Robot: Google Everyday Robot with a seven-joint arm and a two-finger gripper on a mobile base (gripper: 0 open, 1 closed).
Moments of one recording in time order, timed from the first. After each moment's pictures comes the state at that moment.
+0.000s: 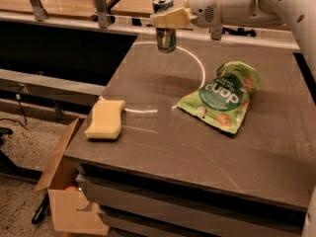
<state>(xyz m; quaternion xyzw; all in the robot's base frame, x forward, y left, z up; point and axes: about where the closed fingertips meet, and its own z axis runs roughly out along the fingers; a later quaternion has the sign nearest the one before) 0.680 -0.016 1.016 -0.49 0.62 0.34 0.51</state>
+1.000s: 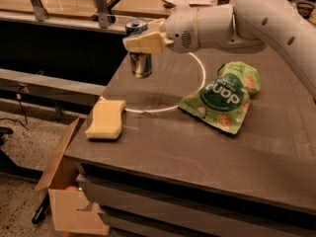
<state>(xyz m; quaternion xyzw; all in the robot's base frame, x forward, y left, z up) 0.601 0.048 0.990 -0.48 0.61 0.40 0.48</state>
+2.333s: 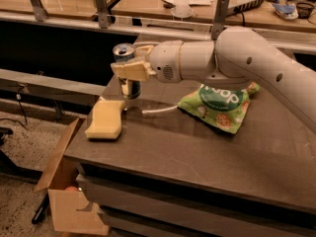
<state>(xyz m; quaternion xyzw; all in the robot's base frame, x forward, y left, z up) 0.578 0.080 0.943 -0.46 0.62 0.38 0.51</state>
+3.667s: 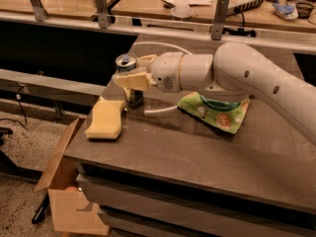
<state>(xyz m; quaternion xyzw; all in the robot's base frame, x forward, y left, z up) 0.584 0.074 0.917 -0.45 0.63 0.36 0.52</state>
